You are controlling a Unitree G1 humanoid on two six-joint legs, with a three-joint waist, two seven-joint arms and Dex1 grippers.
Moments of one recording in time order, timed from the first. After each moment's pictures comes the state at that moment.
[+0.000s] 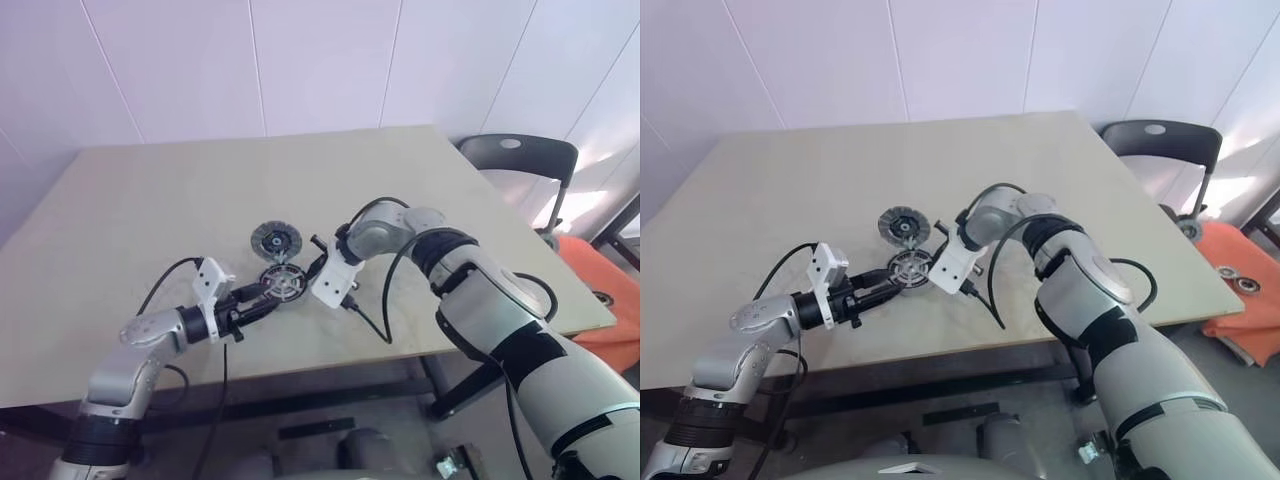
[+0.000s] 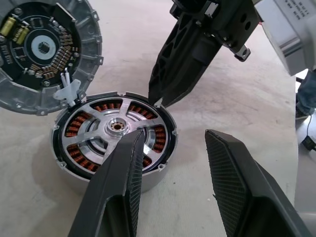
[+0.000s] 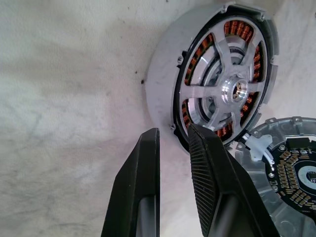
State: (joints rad) left arm -0.08 0.52 0.02 -0.17 -0.45 0.44 -0.86; right arm -1.28 -0.21 0.76 1.30 -0.75 -1.00 0.75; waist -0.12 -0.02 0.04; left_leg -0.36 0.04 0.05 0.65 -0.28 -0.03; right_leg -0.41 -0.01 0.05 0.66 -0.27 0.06
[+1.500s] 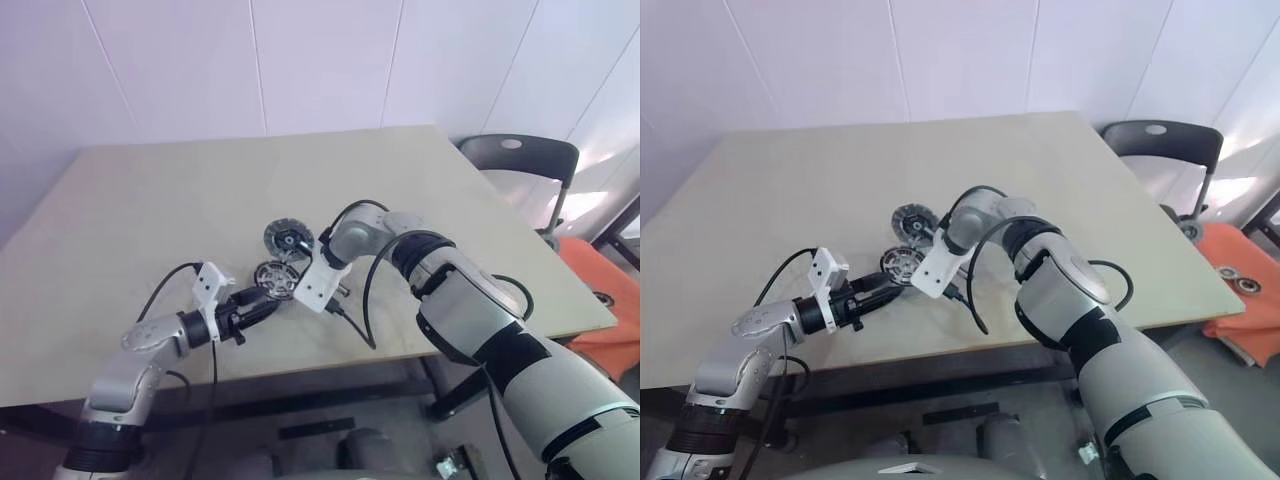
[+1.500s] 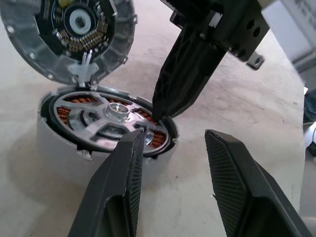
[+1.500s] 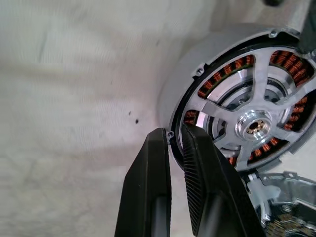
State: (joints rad) left arm -0.06 0.50 0.02 -0.17 -0.45 0.44 -0.83; right arm -1.30 -0.10 0.65 1.34 -0.61 -0.85 1.10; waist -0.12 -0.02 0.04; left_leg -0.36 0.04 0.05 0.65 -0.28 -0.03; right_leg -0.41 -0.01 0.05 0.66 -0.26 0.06
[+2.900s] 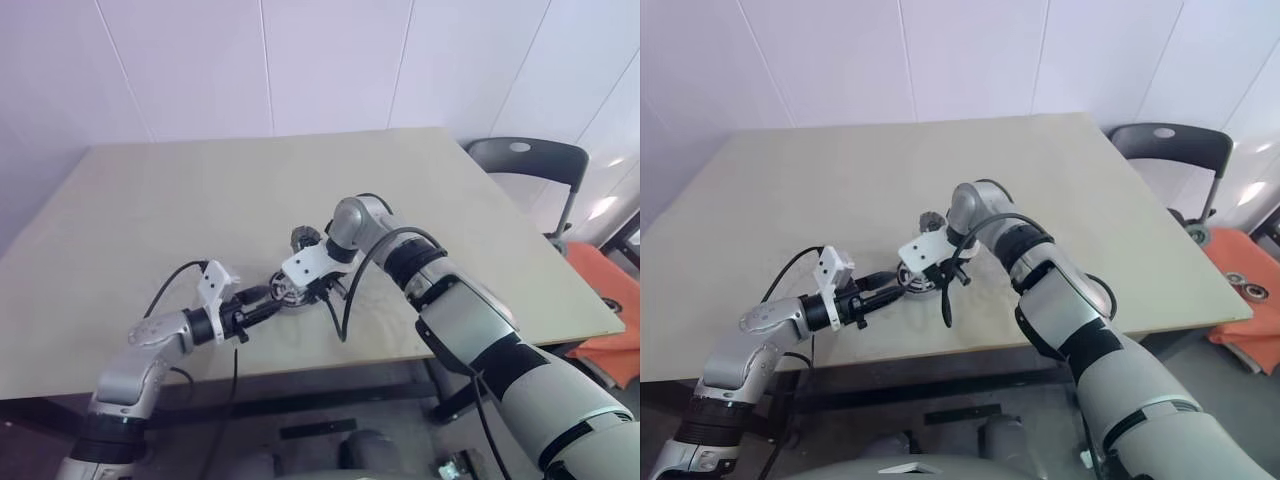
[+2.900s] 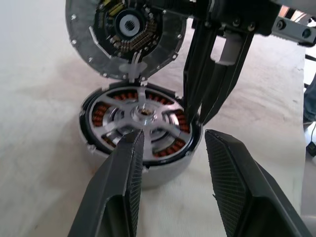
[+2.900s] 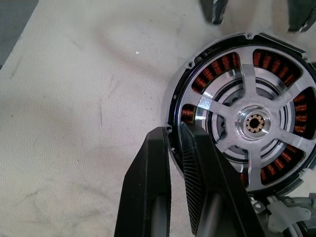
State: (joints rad) left arm -0.09 0.50 0.00 -0.12 -0.44 0.42 -0.84; right arm -1.23 -0.08 0.56 1.13 -0.45 -0.26 1.48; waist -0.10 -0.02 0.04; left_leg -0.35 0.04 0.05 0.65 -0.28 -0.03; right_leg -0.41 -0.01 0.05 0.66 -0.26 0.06
